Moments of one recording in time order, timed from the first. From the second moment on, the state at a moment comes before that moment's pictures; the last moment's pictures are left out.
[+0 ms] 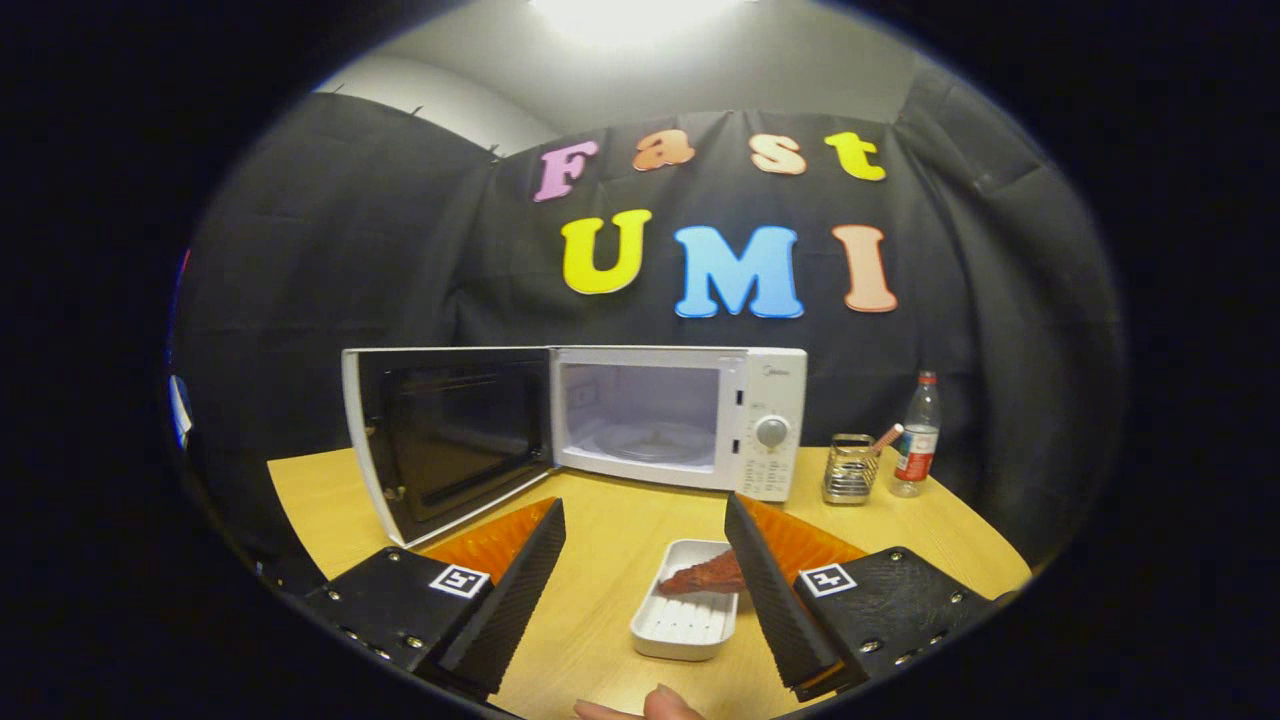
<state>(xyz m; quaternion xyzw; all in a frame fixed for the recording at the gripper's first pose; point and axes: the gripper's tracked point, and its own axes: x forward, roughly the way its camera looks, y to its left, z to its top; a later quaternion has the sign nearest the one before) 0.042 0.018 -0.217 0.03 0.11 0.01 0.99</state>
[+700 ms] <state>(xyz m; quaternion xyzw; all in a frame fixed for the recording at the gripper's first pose) 0.108 -0.045 -0.294 0.31 0.17 -0.01 0.93</state>
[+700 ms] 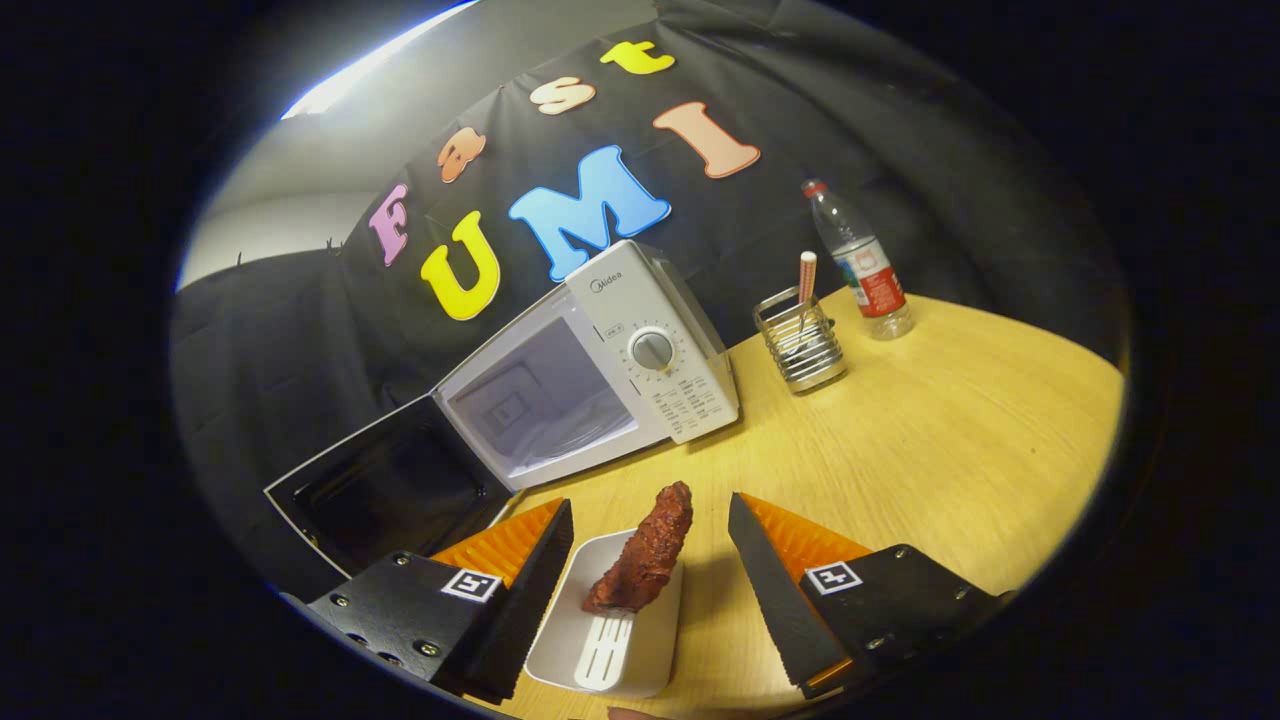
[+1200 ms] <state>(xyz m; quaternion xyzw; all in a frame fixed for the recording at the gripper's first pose) 0.128 -0.042 -0.301 0.39 0.18 0.00 0.90</state>
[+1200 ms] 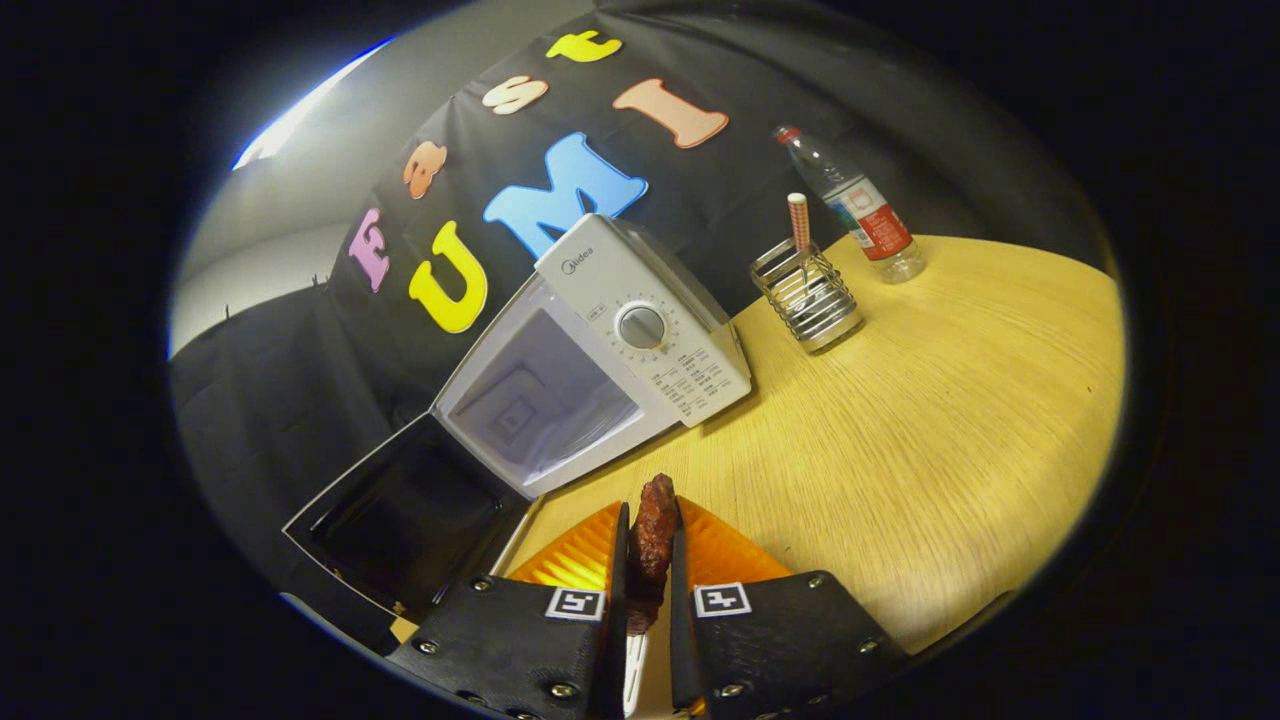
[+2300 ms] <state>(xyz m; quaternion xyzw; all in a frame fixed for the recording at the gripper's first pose) 0.248 0.028 -0.231 0.40 0.14 0.01 0.91</state>
